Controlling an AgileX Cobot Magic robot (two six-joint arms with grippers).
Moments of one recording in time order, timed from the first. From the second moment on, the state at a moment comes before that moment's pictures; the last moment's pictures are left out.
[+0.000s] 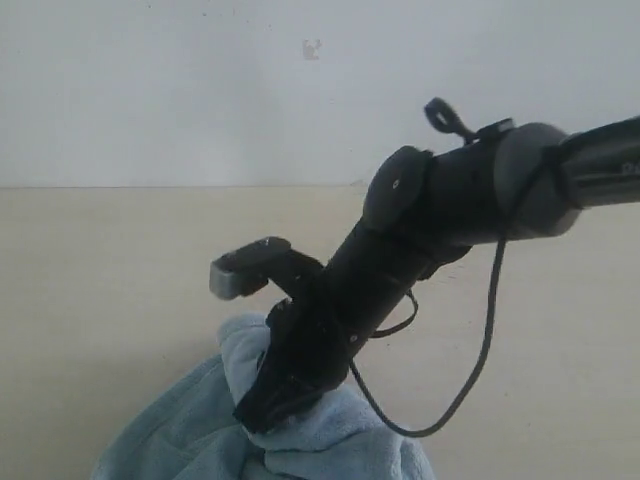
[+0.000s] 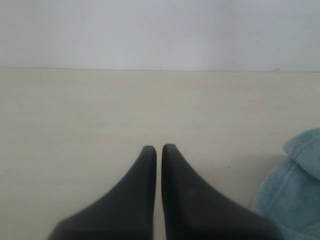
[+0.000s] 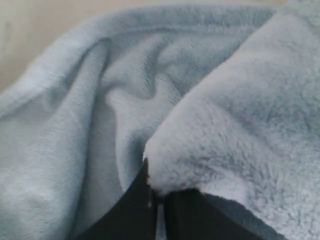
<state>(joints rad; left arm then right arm) 0.00 0.00 0.00 -0.02 0.28 -0.03 0.66 1.94 -1.24 0.76 0.80 -0.89</state>
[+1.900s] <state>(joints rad) 0.00 0.00 0.00 -0.49 0.02 -0.29 0.50 1.80 -1.13 -0.33 0.85 0.14</state>
